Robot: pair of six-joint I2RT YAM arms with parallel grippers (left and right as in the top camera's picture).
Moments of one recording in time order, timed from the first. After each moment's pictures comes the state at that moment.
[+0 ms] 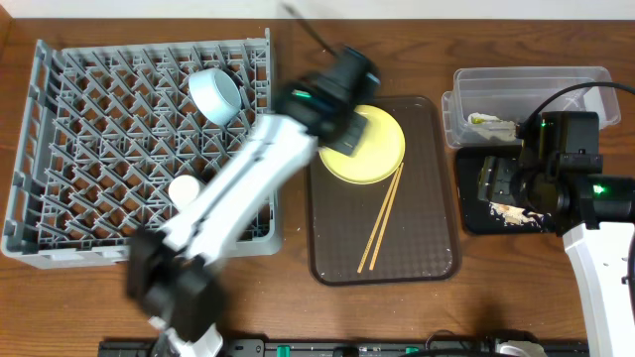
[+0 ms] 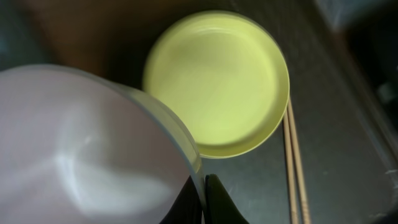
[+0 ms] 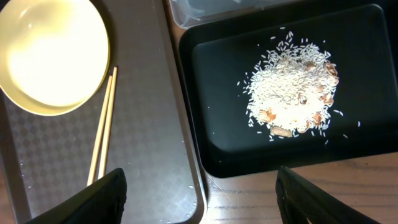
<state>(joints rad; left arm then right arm) -0.56 1.81 1.73 -1.01 0.02 -0.10 -0.02 1.22 1.16 -1.07 -0.05 0.19</state>
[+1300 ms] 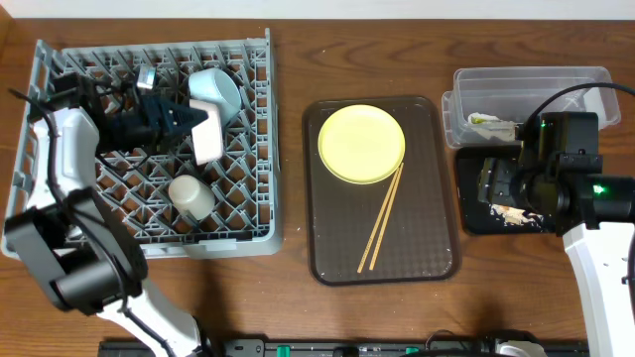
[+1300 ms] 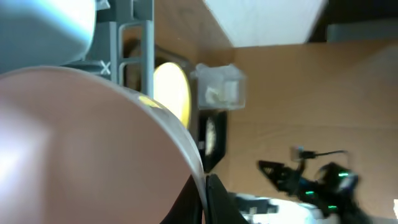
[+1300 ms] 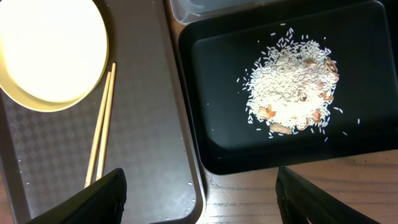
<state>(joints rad) 0.42 1.94 1.51 -1.13 1.26 0.10 -0.02 1.22 1.16 -1.08 -0.05 0.19</state>
